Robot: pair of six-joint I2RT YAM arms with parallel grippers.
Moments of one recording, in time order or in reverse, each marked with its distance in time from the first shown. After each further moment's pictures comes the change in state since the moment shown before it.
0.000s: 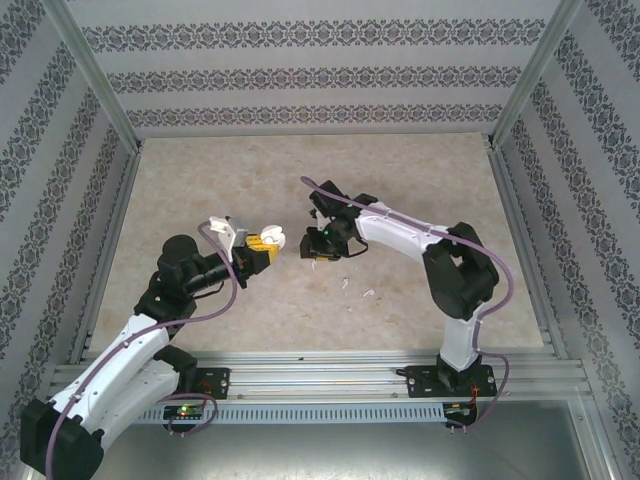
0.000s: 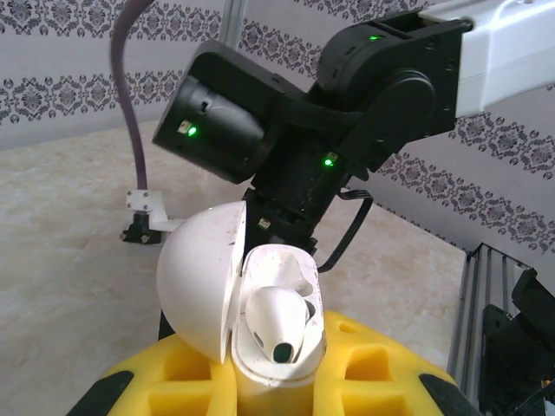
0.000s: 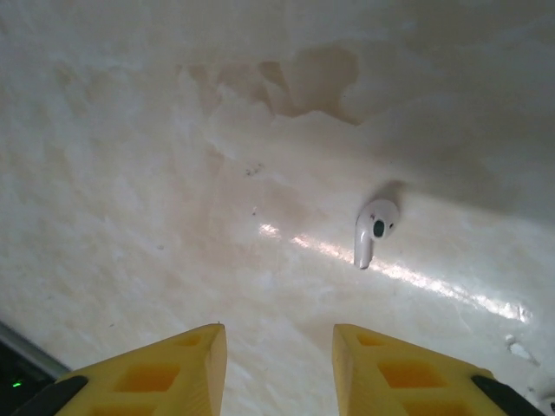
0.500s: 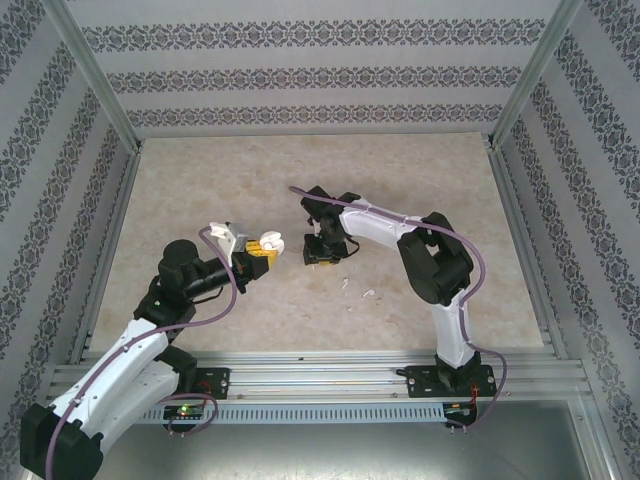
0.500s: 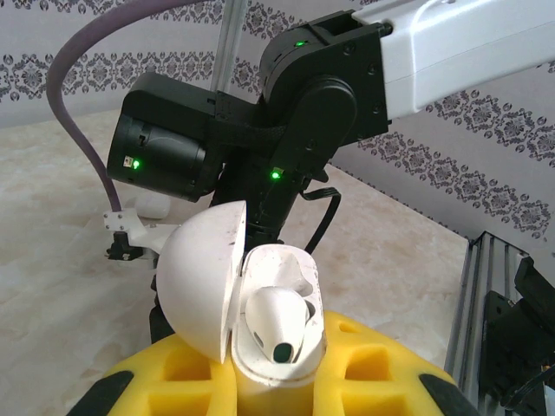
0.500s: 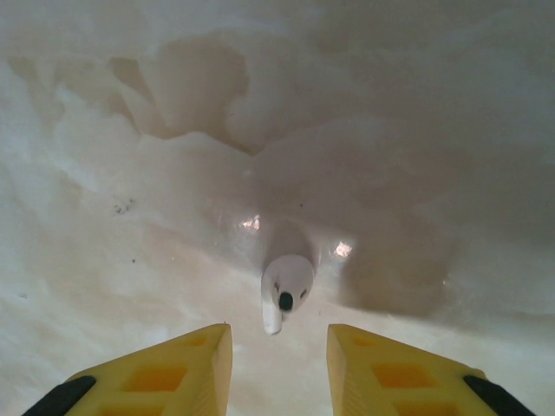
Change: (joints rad) left arm 0.000 -0.026 -0.037 -0.018 -0.003 0.003; right arm 0.004 0.158 0.100 -0.102 0.083 -0.067
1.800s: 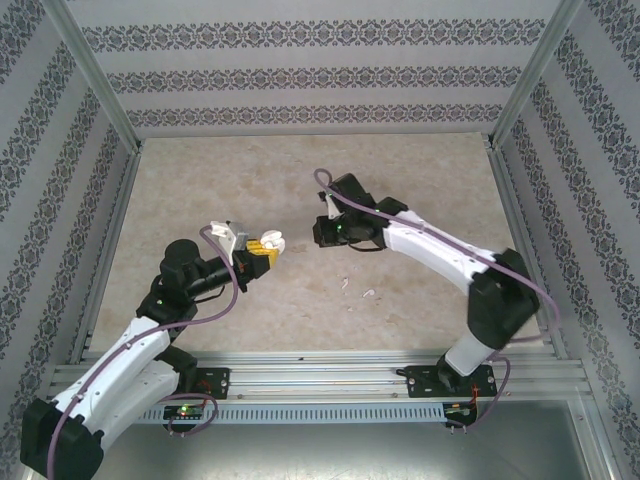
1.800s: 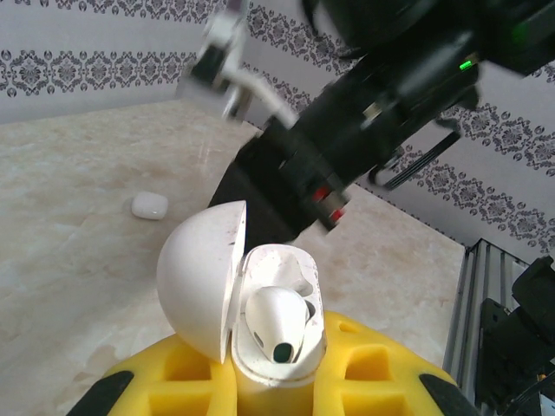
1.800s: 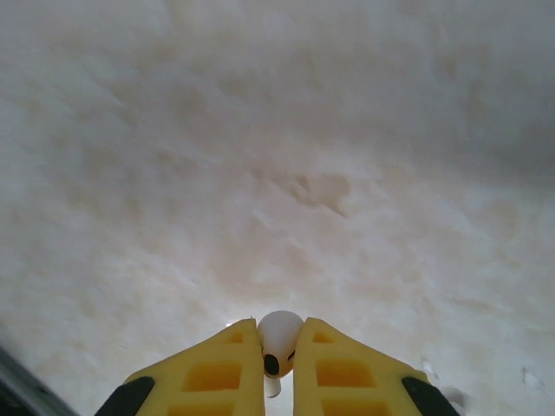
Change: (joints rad) left arm 0.000 0.029 -0.011 0.051 0.000 -0.035; right arm 0.000 -0.492 -0.252 0.284 0.071 -0.049
